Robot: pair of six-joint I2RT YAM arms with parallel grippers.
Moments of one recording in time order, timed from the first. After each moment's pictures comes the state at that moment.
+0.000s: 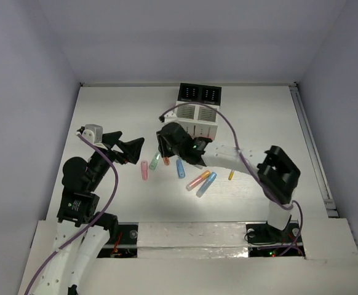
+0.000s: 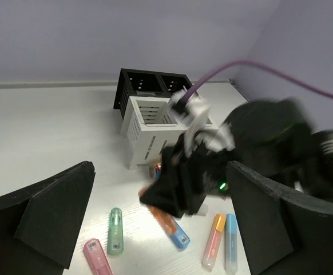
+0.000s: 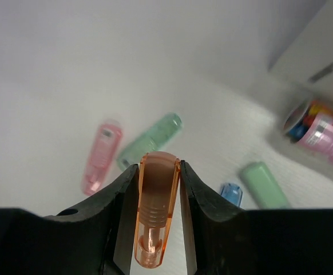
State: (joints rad) left arm -0.23 0.46 0.66 -0.11 0.24 -0.35; right arm 0.98 1.91 1.40 -0.19 0.30 0.45
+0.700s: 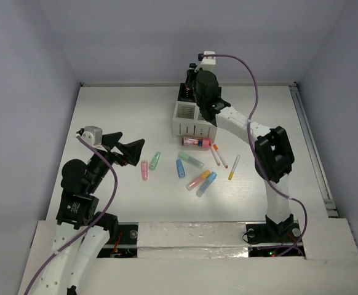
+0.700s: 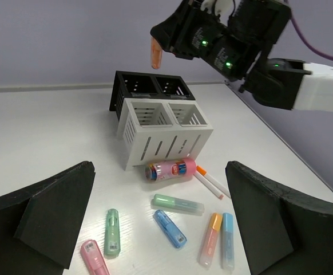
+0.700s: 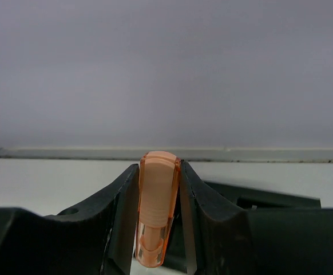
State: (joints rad) left arm -0.25 0.43 0.66 -0.12 0.24 -0.35; right arm 0.61 2.02 1.70 0.38 0.47 0.19
